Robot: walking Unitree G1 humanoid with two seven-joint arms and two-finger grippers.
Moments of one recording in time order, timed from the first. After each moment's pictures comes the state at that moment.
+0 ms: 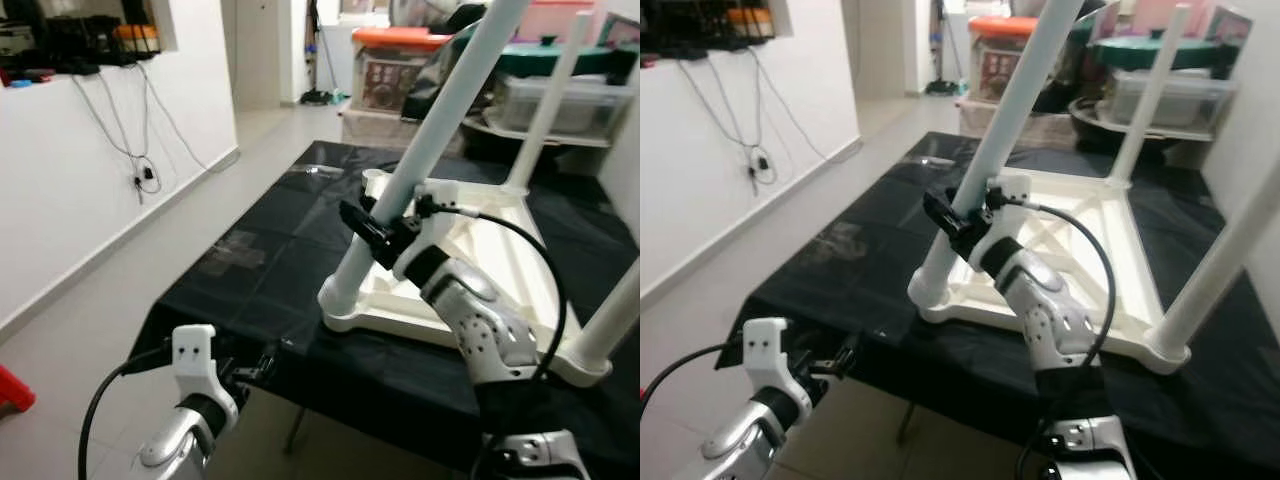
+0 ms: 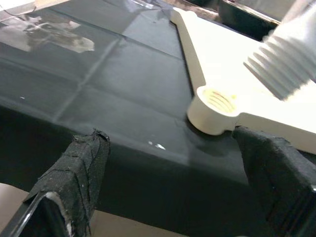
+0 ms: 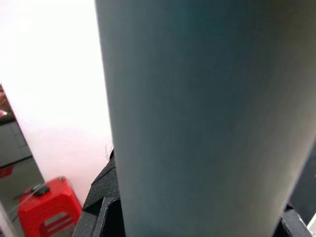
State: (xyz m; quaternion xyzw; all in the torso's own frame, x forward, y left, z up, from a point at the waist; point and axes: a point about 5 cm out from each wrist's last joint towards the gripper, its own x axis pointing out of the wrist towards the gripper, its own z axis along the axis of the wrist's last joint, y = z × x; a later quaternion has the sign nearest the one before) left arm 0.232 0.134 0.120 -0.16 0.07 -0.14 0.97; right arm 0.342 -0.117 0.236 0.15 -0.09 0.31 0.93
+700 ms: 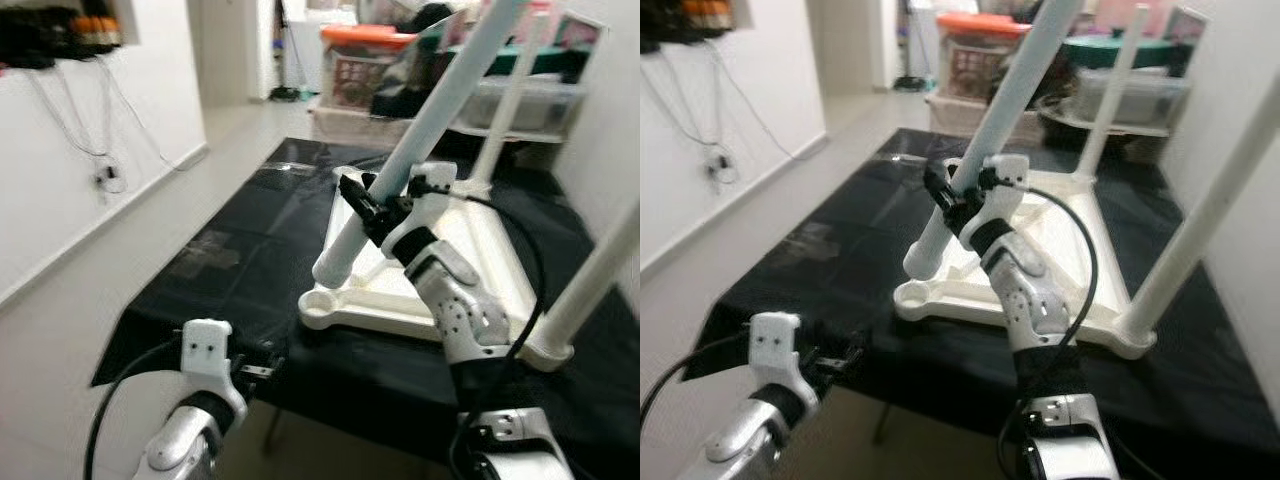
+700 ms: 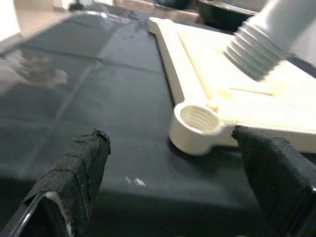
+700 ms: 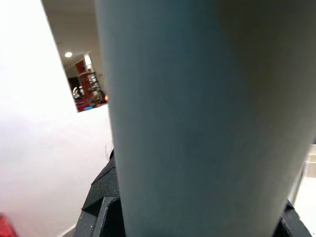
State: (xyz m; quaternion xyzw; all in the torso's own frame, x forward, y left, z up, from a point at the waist) left arm 0.232 0.127 0.140 -0.09 0.02 -0.12 0.99; right arm 0.358 -0.118 0.244 0.15 -0.12 0.25 0.95
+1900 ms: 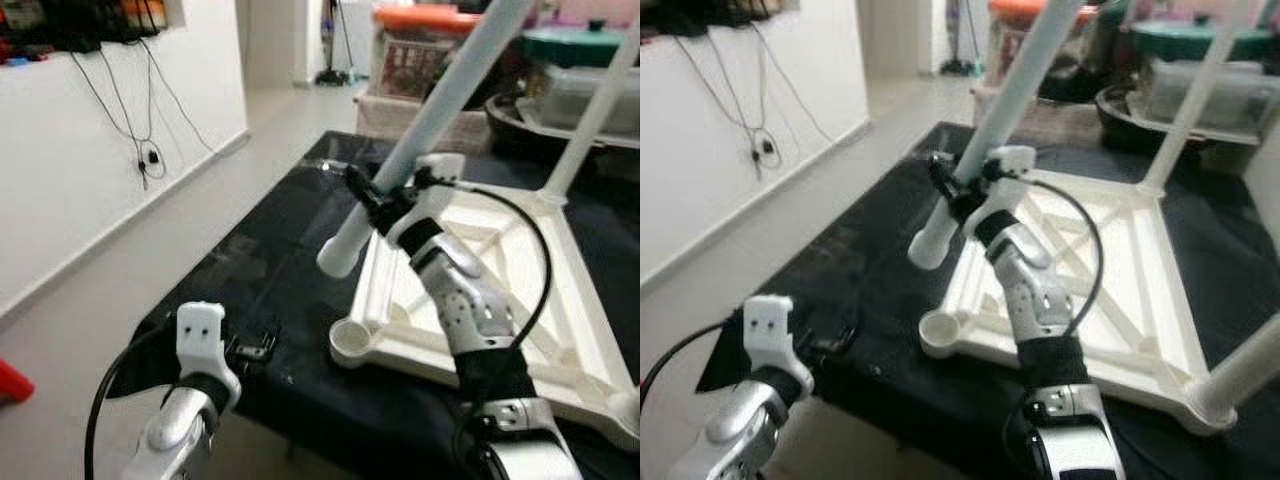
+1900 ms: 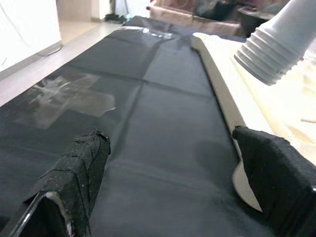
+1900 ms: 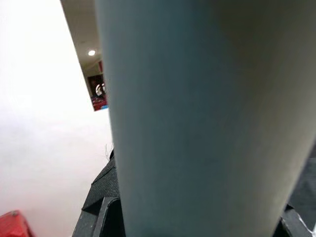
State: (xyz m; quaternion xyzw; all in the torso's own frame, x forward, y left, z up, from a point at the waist) left arm 0.235 0.131 0.140 -0.08 0.02 -0.12 0.99; right arm 0.359 -0.120 0.242 0.15 -0.13 0.25 0.95
